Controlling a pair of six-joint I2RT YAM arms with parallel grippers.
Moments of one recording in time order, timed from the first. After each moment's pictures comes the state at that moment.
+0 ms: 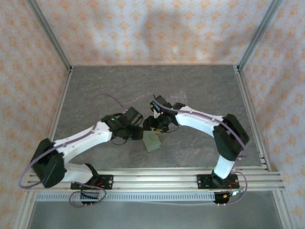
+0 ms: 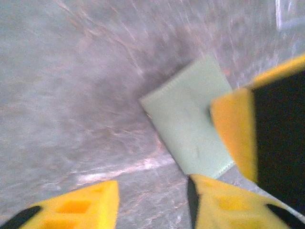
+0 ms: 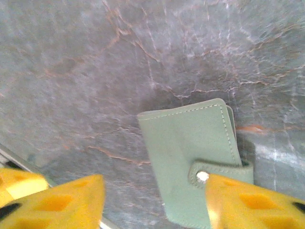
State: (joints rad) left arm -0.70 1.29 0.92 -0.79 -0.03 -0.69; right arm 0.79 1.71 1.22 -0.60 -0.32 0.74
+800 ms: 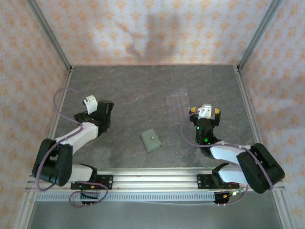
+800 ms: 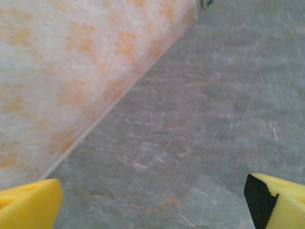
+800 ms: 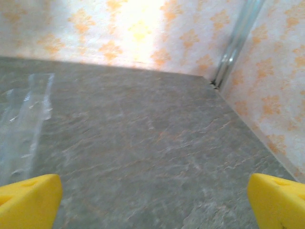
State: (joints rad) left arm -0.21 1.36 0.61 -0.04 -0.96 -0.38; right arm 0.47 1.26 0.24 0.81 0.73 -0.06
